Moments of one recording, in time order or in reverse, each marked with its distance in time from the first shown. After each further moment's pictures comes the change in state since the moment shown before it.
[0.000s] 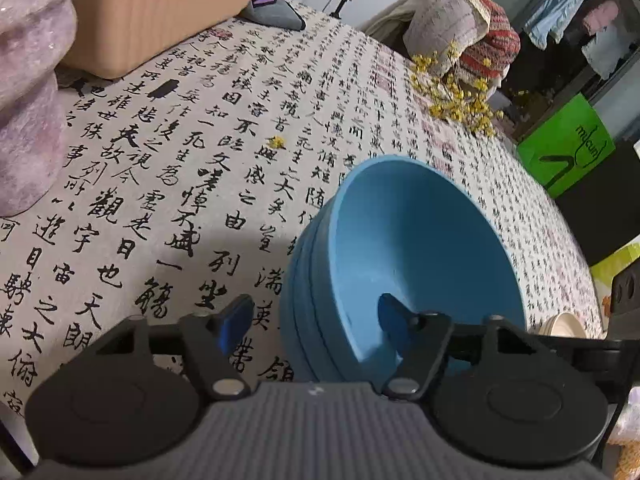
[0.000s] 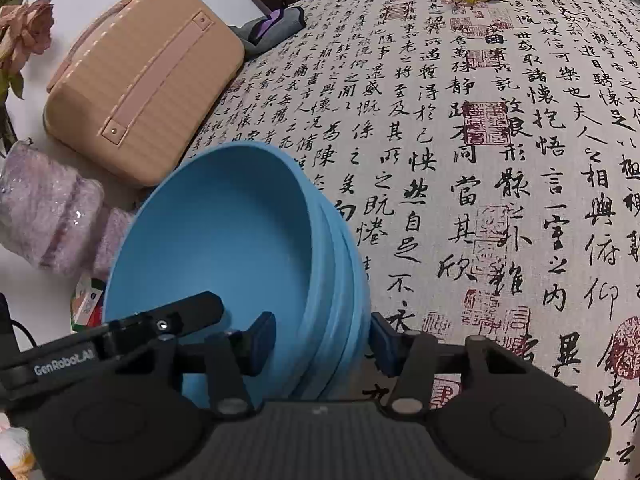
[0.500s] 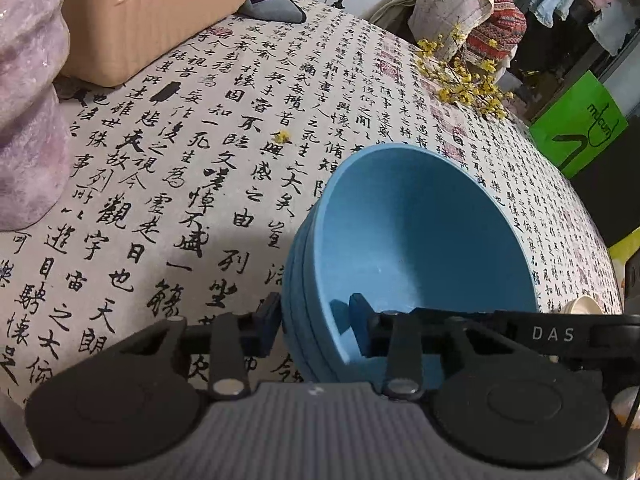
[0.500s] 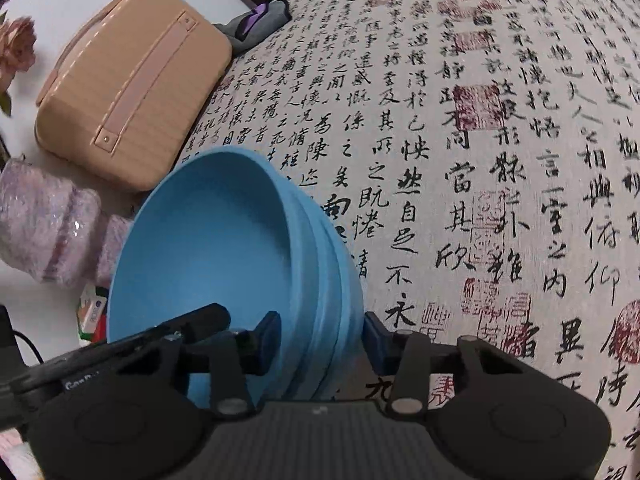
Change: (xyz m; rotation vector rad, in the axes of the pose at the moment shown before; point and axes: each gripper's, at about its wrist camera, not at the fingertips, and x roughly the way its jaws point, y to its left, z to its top) left arm 0.000 -0.006 0.002 0.039 0.021 0.062; right arm 0.000 -0.007 0.002 0.068 0.029 0.025
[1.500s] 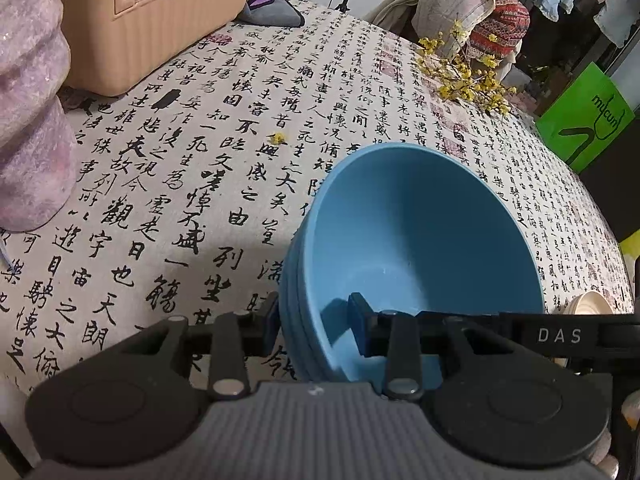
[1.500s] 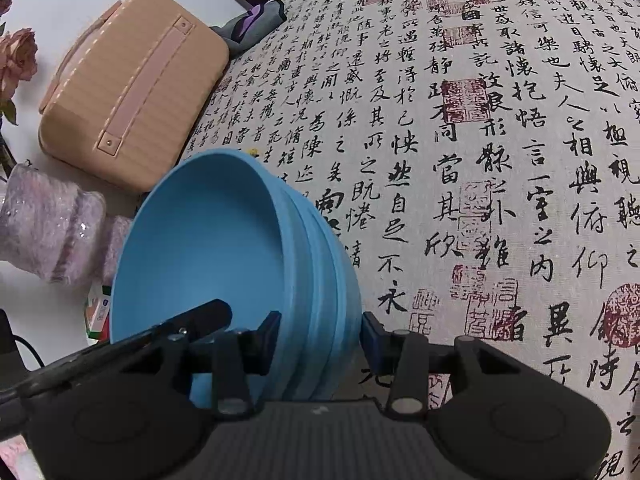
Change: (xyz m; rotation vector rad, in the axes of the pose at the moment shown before) left arm -0.006 -0.016 -0.005 0.025 -0.010 0.048; right arm -0.018 -0.002 -0.009 0.018 0.005 0.007
